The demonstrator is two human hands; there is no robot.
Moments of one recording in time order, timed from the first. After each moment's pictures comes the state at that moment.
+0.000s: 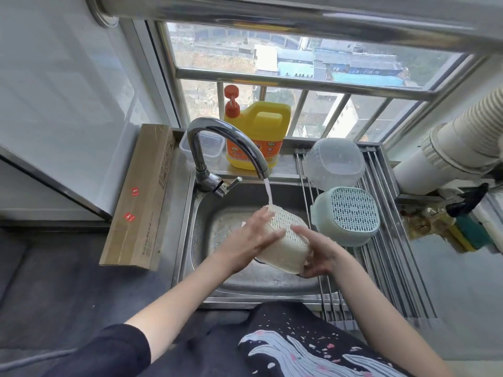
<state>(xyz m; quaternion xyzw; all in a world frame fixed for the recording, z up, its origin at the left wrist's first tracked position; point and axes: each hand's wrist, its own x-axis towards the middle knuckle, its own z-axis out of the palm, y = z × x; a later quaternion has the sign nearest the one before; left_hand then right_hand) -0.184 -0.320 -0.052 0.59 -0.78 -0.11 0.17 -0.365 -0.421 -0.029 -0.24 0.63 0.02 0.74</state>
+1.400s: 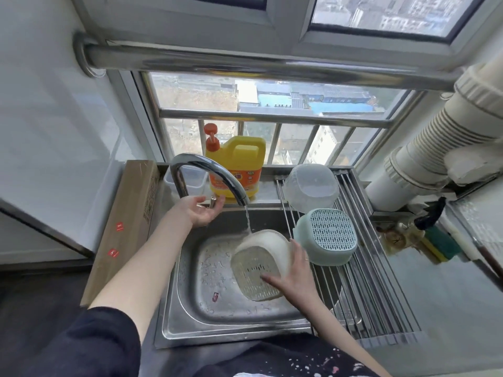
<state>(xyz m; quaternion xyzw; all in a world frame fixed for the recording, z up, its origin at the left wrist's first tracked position) -0.076 -0.412 0.004 0.40 0.22 -0.70 0.55 -0.366 -0.375 -0.034 -0.71 0.54 -0.16 0.41</state>
